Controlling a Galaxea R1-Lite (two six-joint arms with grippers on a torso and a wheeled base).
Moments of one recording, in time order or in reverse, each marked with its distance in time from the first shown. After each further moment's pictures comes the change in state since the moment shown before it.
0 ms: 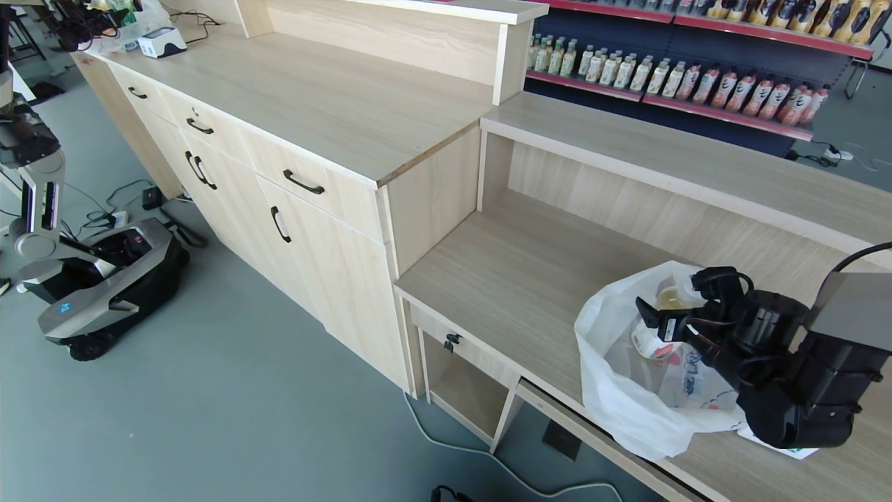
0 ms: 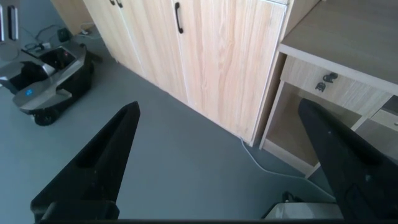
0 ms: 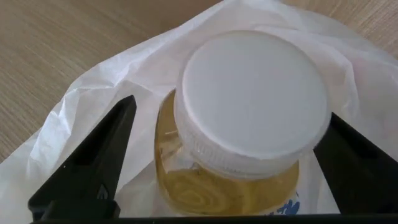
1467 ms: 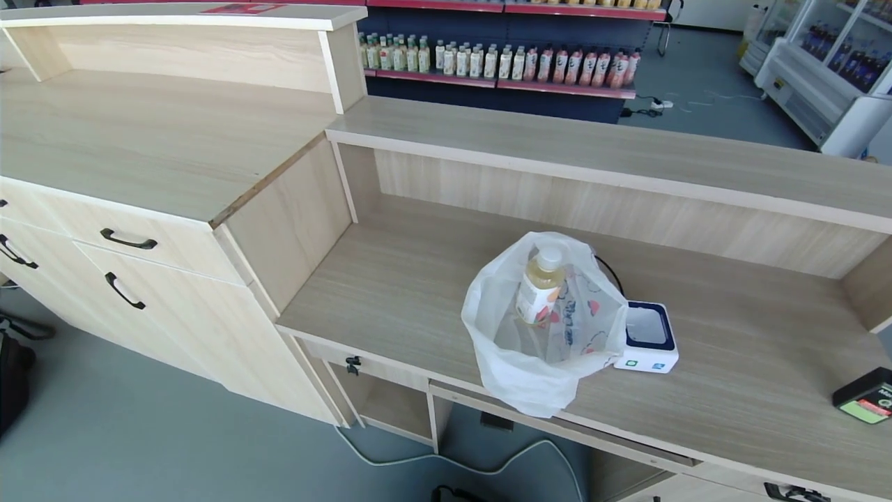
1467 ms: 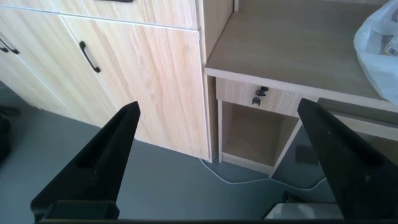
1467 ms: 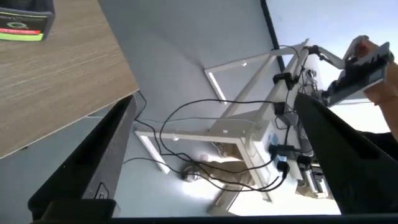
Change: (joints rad) left arm 0.000 0.000 0.000 0.000 0.000 0.000; right arm -0.867 -0.814 0.079 1.123 -0.338 -0.366
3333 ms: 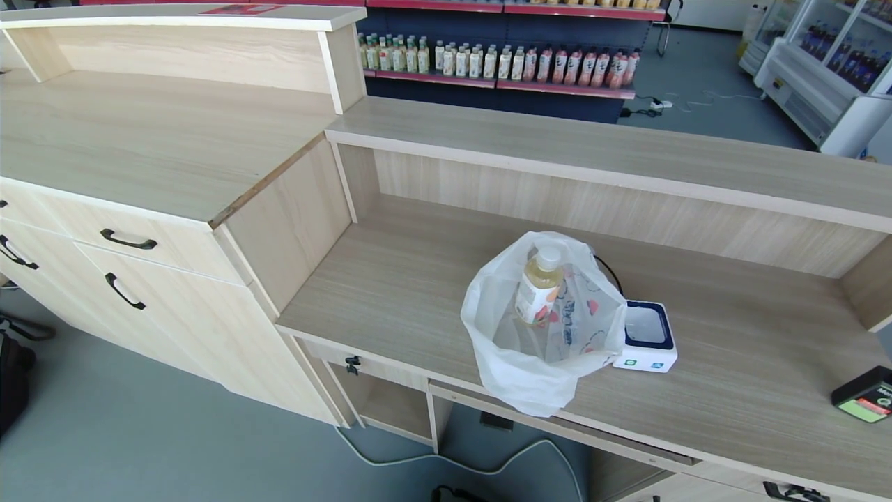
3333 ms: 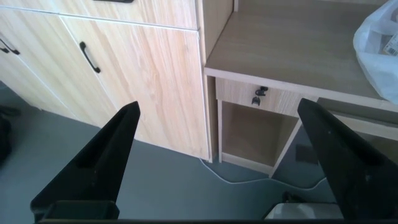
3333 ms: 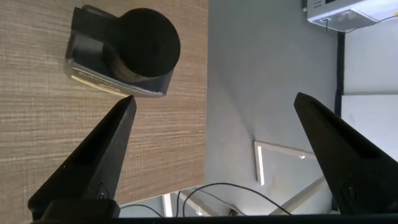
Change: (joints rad) left arm 0.000 0.000 0.000 0.000 0.000 0.000; right arm -0.012 0.622 -0.202 -0.394 0.472 -0.232
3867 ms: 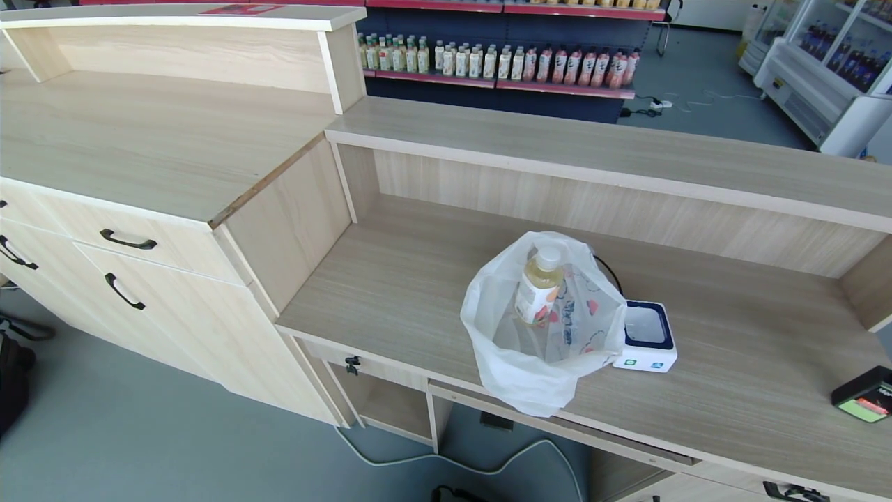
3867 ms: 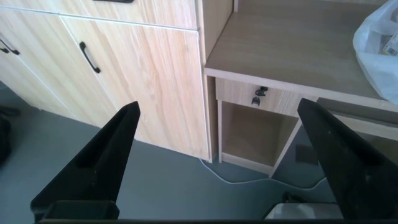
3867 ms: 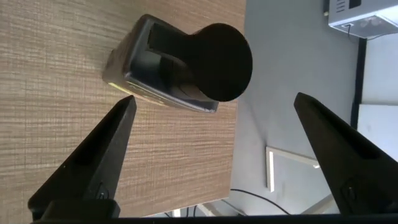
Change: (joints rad) left arm 0.000 0.000 0.000 0.000 0.000 0.000; right arm 0.061 0.059 -0.017 -0.003 0.006 0.009
